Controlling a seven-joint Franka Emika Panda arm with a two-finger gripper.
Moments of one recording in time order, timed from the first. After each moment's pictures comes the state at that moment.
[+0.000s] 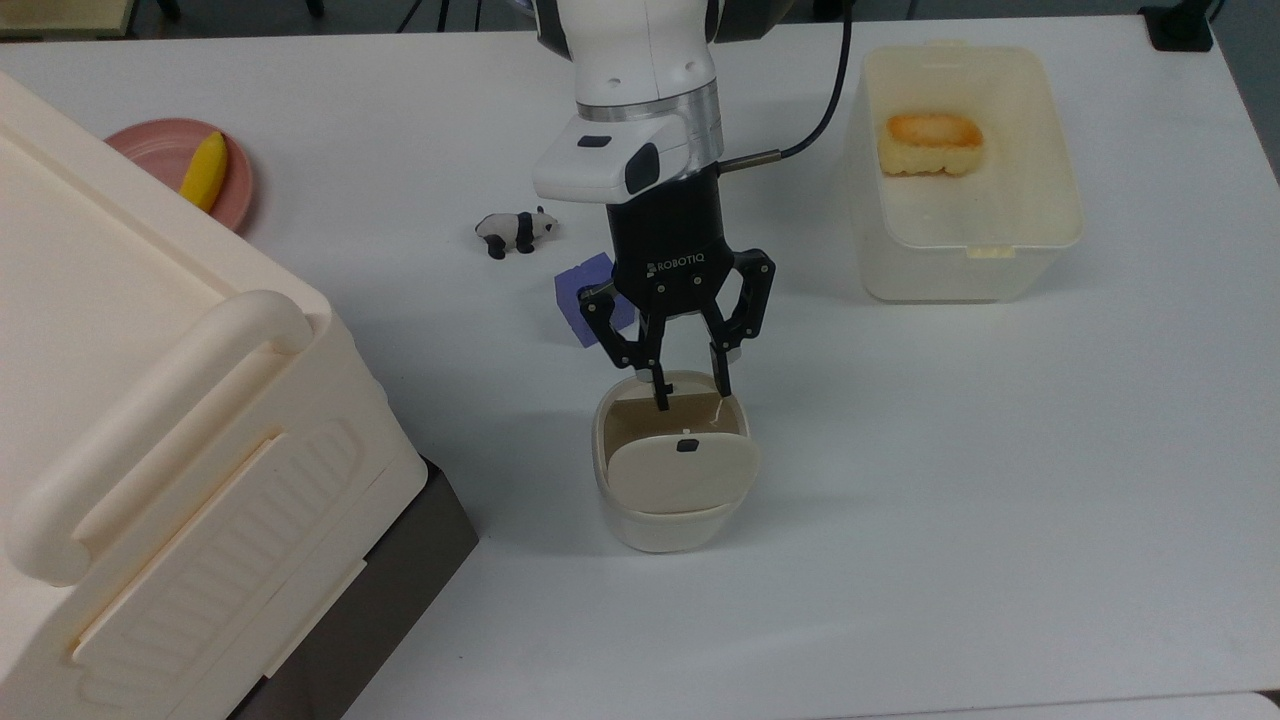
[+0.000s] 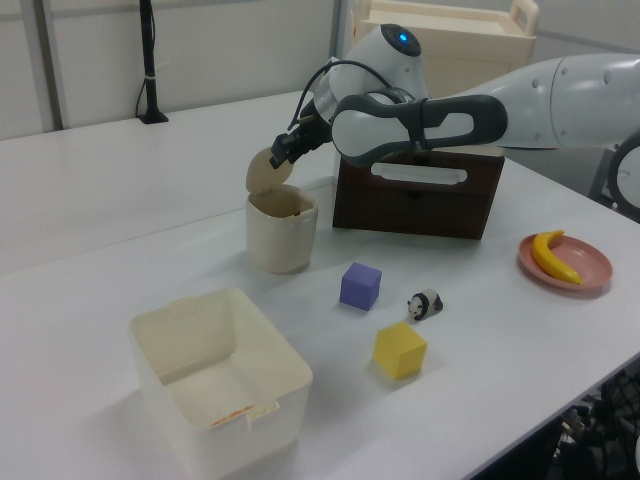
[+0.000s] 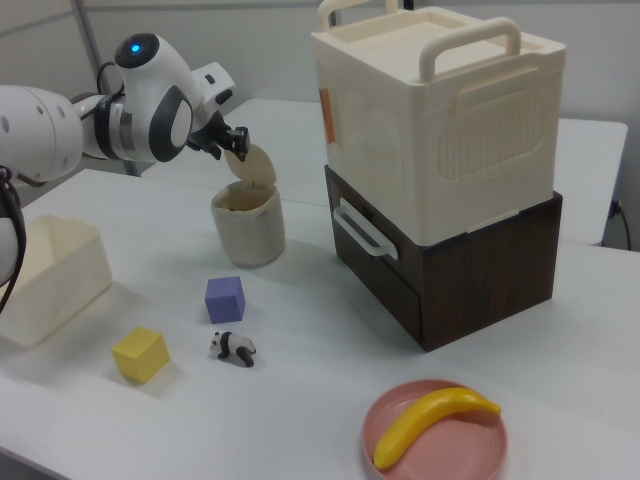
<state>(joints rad) -0.21 0.40 0.42 -1.60 -0.15 2.64 -0.02</state>
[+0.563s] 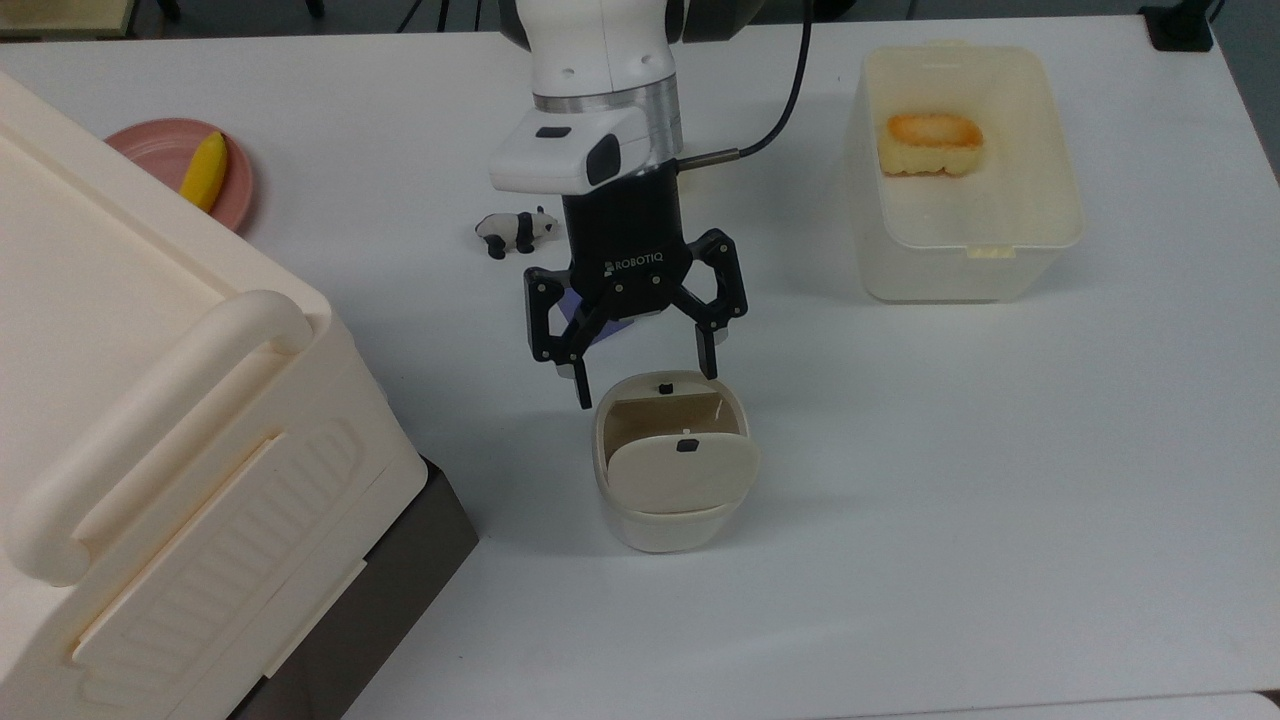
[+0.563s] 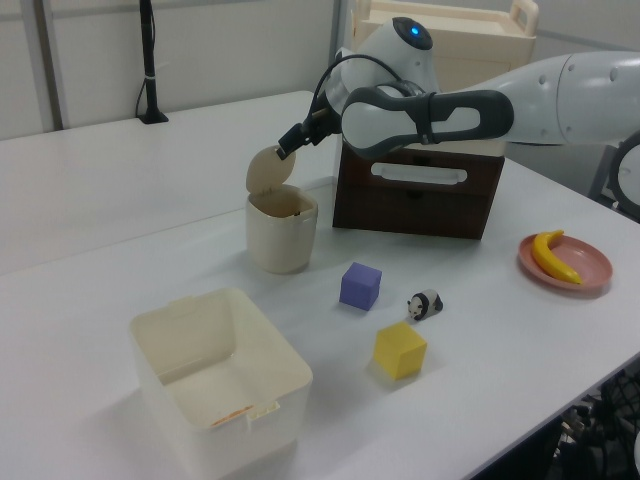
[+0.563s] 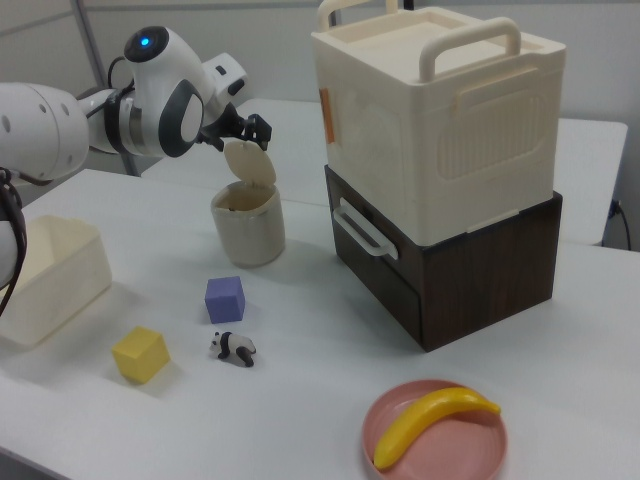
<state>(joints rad) -0.24 0.40 0.41 -1.58 -0.15 2.64 -0.10</state>
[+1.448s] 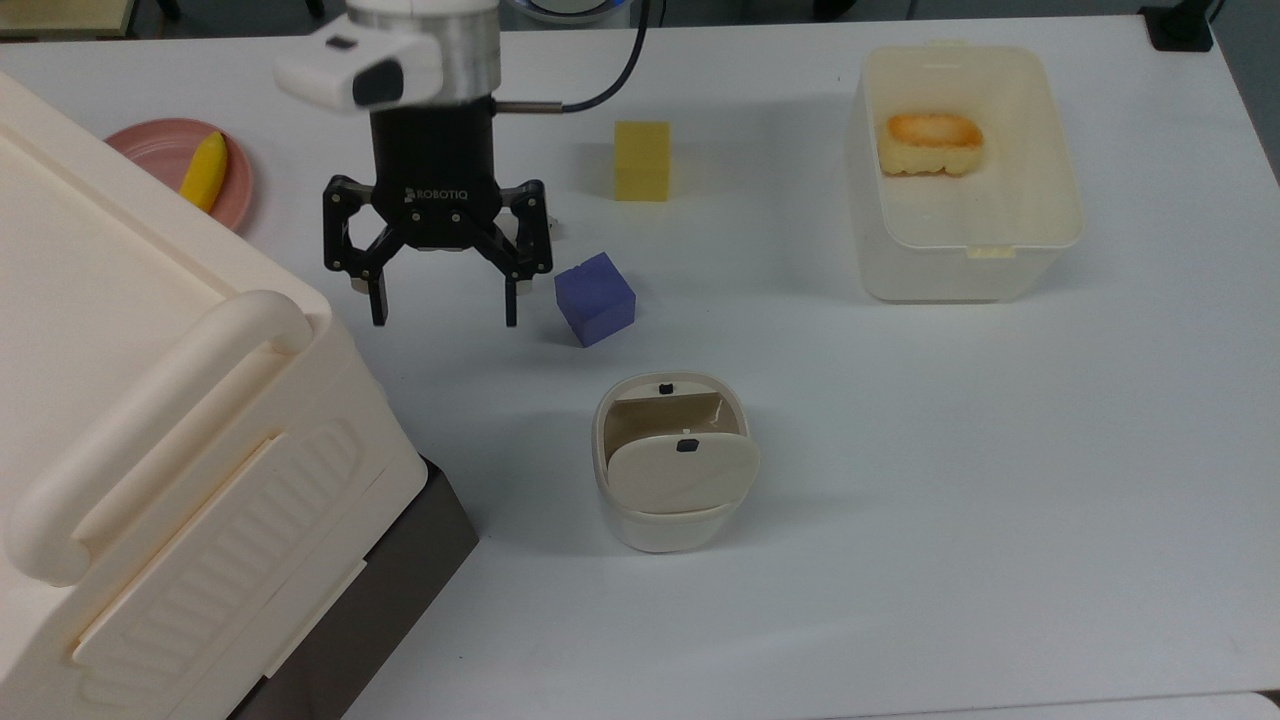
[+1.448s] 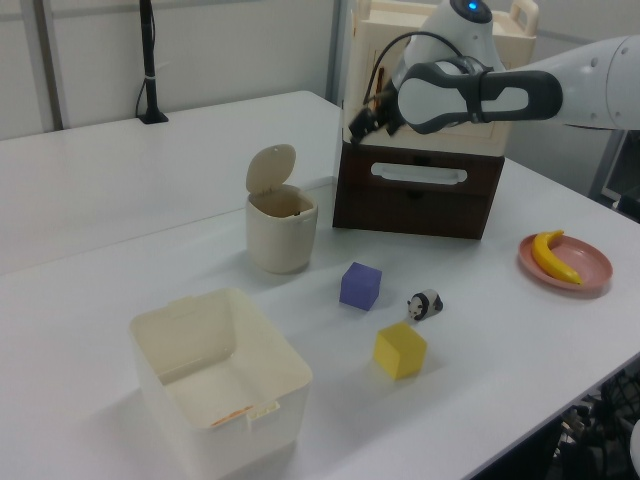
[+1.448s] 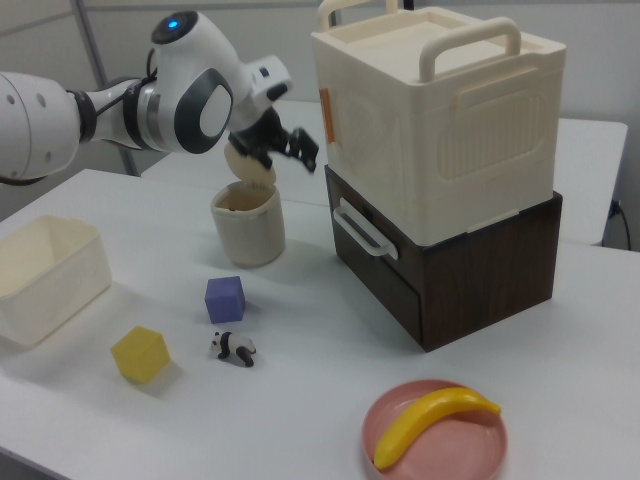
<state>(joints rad) -0.34 0.25 0.32 -1.68 -0.15 2.46 -0.02</state>
